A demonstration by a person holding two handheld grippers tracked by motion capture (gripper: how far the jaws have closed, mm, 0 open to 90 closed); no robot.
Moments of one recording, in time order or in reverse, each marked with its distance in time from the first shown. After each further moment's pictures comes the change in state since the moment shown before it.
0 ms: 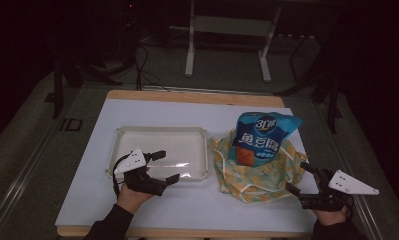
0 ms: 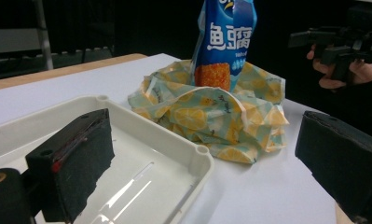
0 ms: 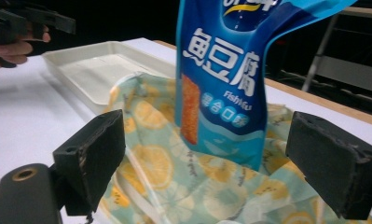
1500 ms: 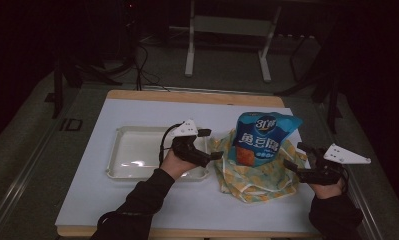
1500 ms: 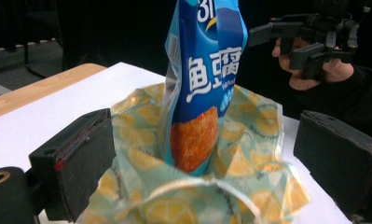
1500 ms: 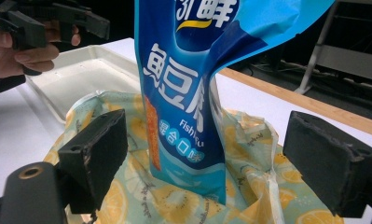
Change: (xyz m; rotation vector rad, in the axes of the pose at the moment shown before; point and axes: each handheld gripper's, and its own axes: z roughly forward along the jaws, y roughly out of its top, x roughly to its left) left arm 0.010 0.067 0.128 0.074 -0.161 0.064; right arm -0.045 0.026 0.035 0.039 0.010 0.044
